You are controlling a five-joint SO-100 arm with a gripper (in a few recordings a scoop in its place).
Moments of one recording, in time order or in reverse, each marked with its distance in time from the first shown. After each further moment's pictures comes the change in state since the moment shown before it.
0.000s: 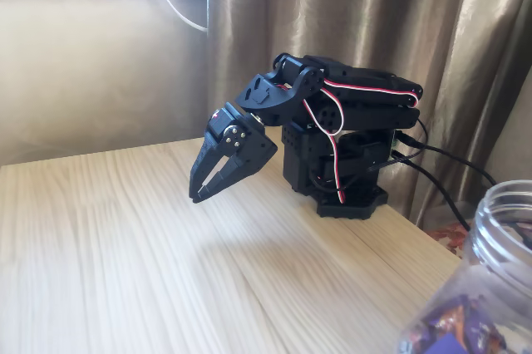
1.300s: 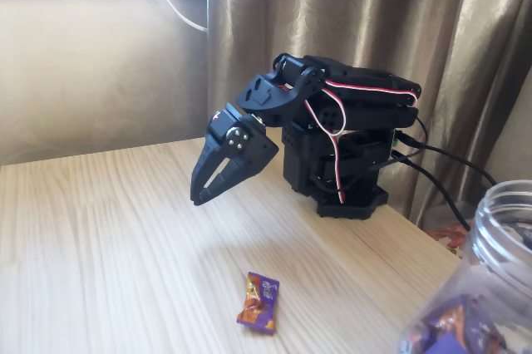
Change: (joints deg) arm -3.6 0.0 0.0 0.0 -3.8
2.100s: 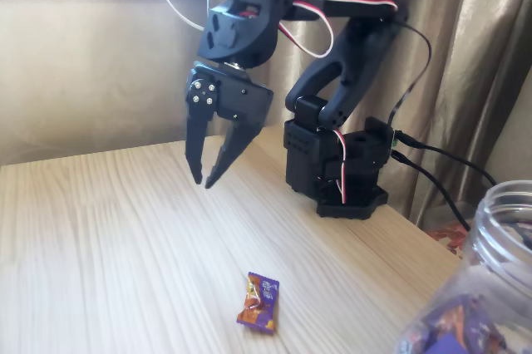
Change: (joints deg) arm -17.1 -63.9 -55.6 21.6 38.1
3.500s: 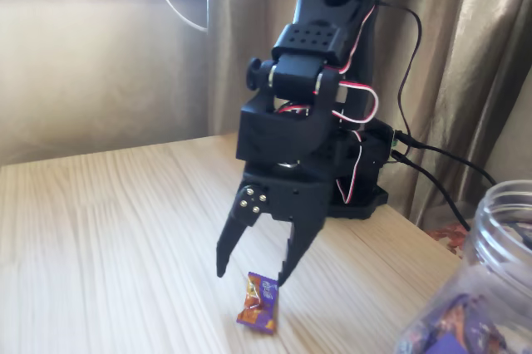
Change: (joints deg) arm -22.2 -11.1 17.5 -27.4 36.7
